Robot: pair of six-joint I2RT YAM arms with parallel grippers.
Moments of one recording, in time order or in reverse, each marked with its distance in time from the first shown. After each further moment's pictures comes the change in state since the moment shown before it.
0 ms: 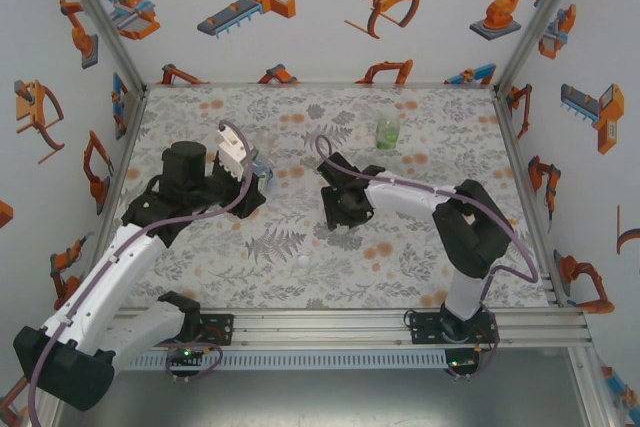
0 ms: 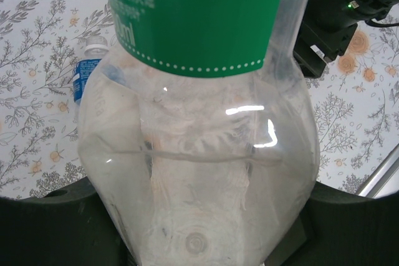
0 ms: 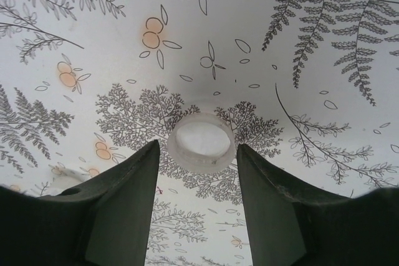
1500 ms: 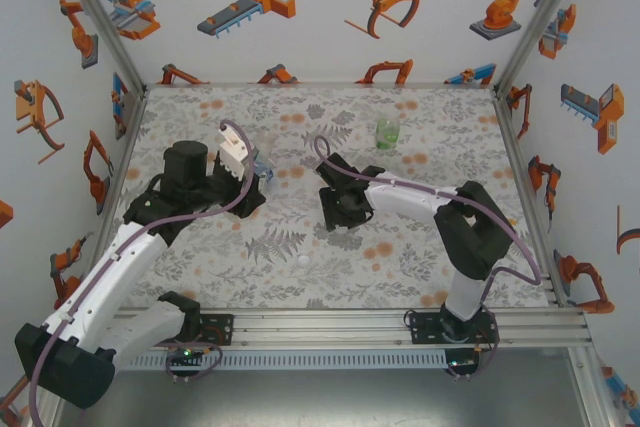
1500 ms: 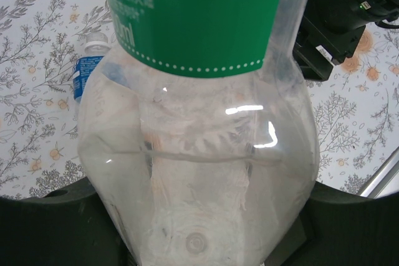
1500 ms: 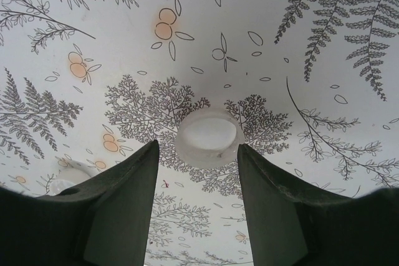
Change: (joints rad) left arm 0.000 0.011 0.000 0.000 -0.006 0.000; right arm 0.013 -0.003 0.000 -0.004 -0.008 0.000
